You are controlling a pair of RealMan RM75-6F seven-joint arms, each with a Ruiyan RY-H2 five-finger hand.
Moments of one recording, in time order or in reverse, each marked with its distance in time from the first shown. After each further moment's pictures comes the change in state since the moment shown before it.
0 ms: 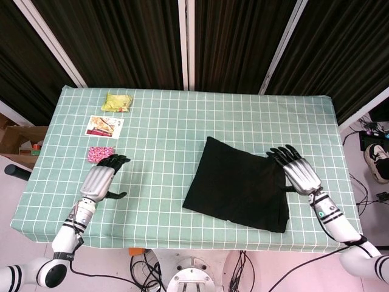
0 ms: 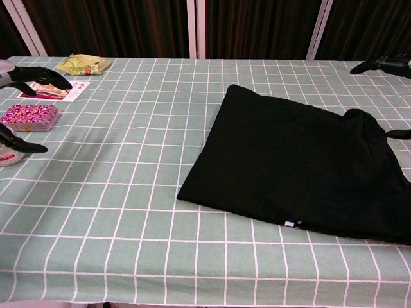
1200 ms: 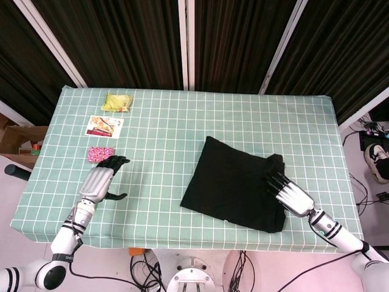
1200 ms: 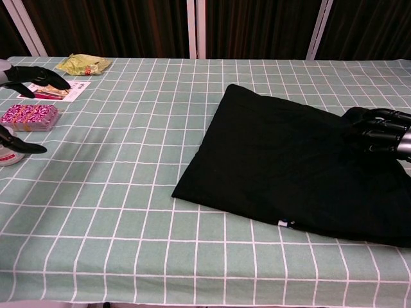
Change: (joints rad) left arm 0.017 0.016 -0.016 -0.035 -0.005 -0.010 -0.013; right arm -0.081 -0.360 -0.160 0.786 -0.281 0.267 0.104
